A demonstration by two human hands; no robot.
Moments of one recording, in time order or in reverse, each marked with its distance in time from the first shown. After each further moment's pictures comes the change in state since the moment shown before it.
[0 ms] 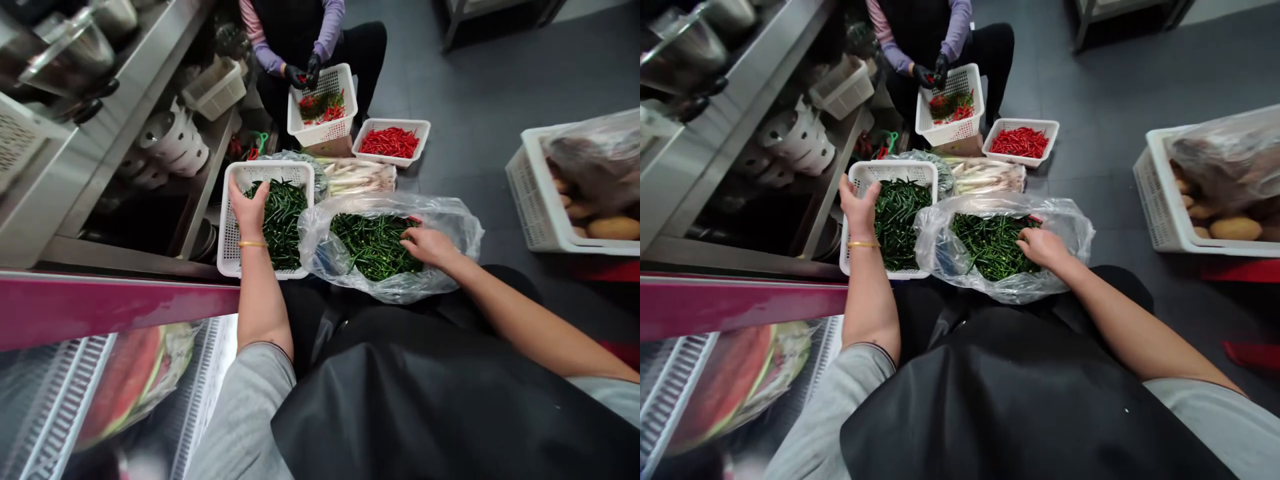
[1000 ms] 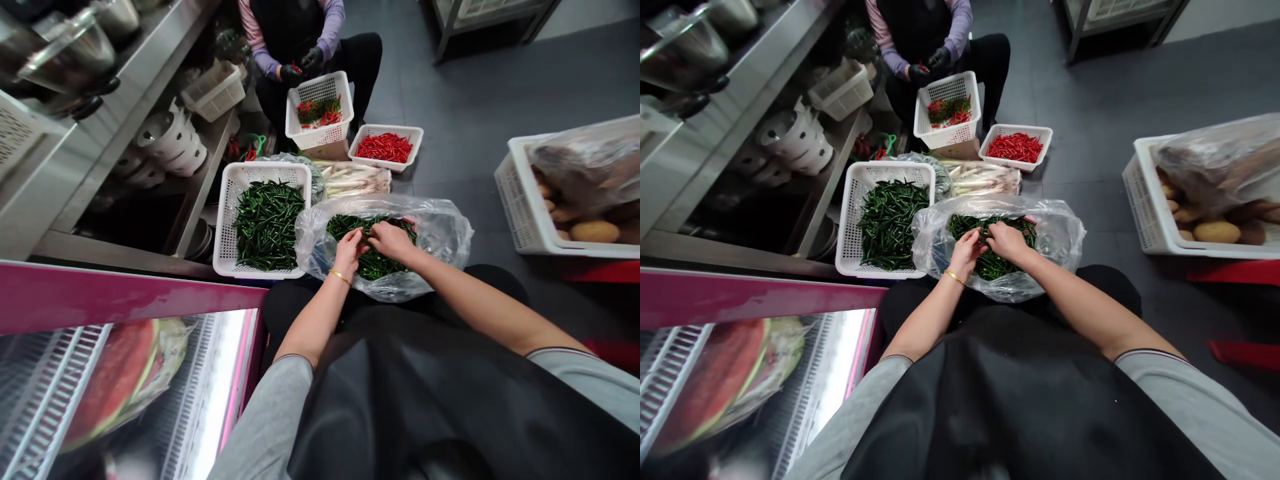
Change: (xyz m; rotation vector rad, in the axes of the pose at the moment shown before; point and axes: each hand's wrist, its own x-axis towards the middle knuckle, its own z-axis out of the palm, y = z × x) left_hand -0.204 0.028 0.126 -0.861 -0.499 -1.138; right_hand 0.022 -0.058 -0.001 0.002 0.058 -0.098
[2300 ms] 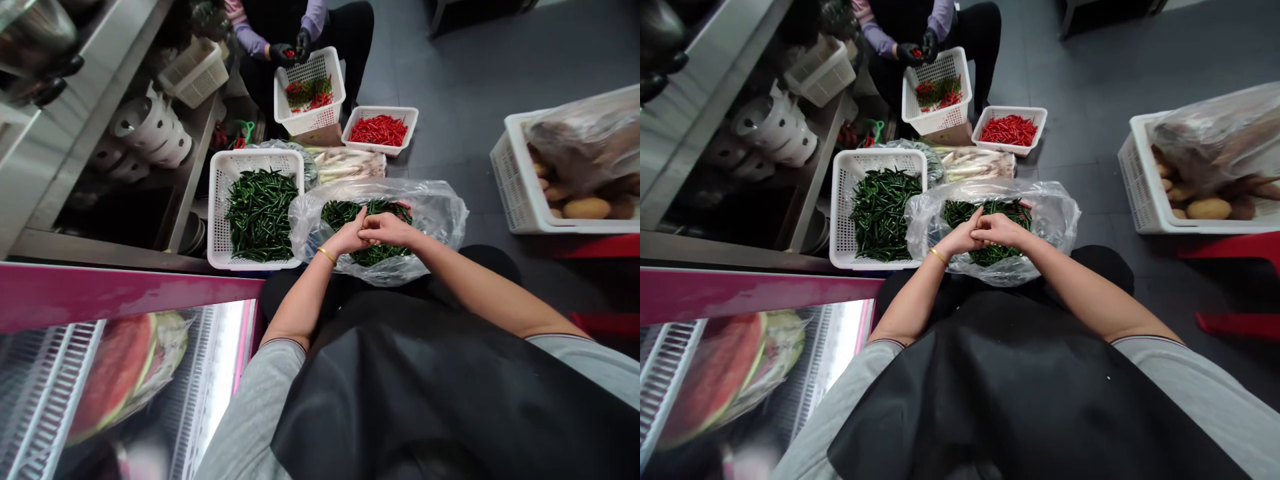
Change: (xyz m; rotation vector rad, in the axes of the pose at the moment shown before) left_hand -0.005 0.041 0.002 1.225 -0.615 0.327; right_hand -0.017 -0.005 -0.016 0.900 -0.197 -0.259
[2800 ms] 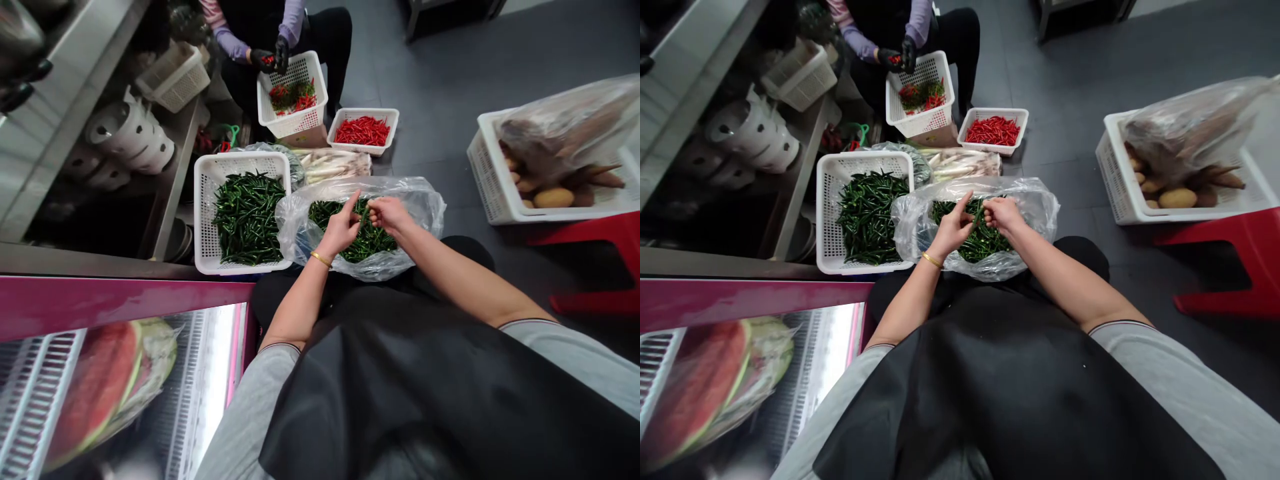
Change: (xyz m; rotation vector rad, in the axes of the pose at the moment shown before) left_hand -0.009 0.038 0.005 -0.430 0.235 0.076; right_hand -0.002 0.005 -0.015 0.726 0.569 0.332
